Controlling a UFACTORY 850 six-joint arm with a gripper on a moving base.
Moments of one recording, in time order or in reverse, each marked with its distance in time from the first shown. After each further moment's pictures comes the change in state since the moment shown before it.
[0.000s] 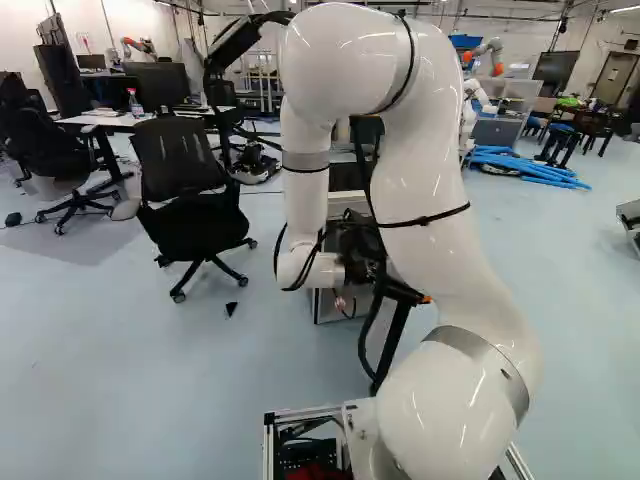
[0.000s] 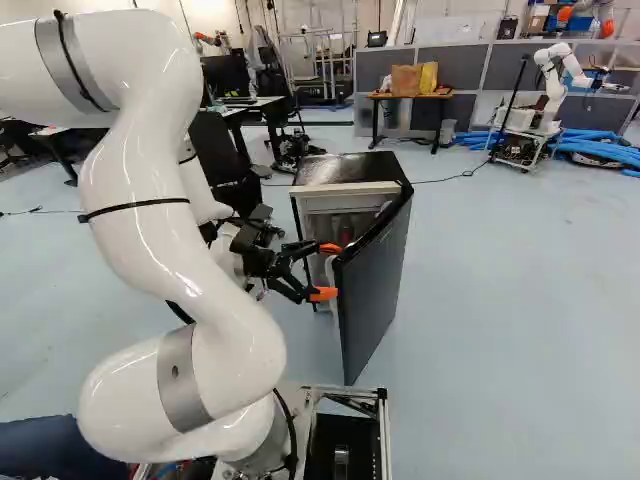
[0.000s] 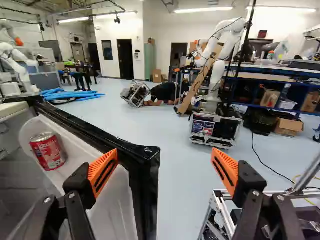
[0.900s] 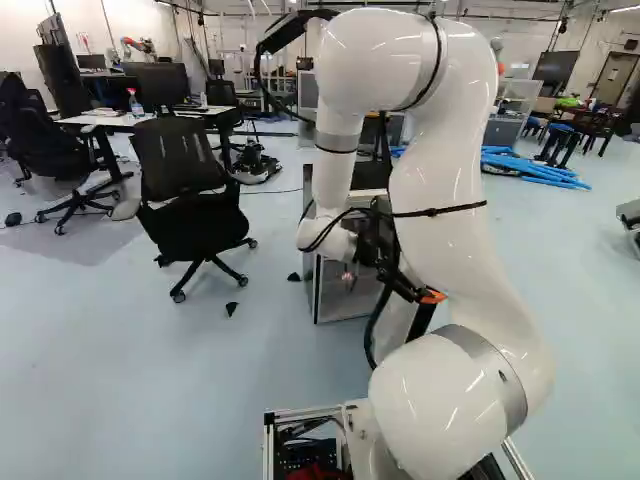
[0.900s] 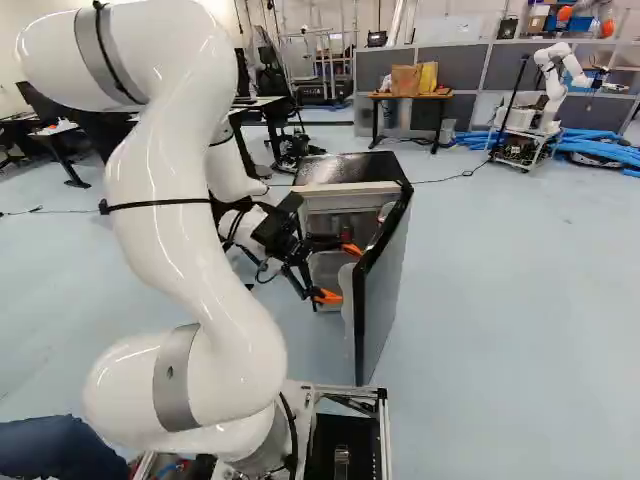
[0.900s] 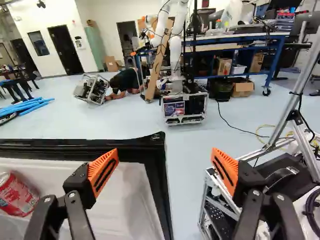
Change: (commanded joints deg) arm -13.1 0.7 -8.5 4.9 -2.4 0.0
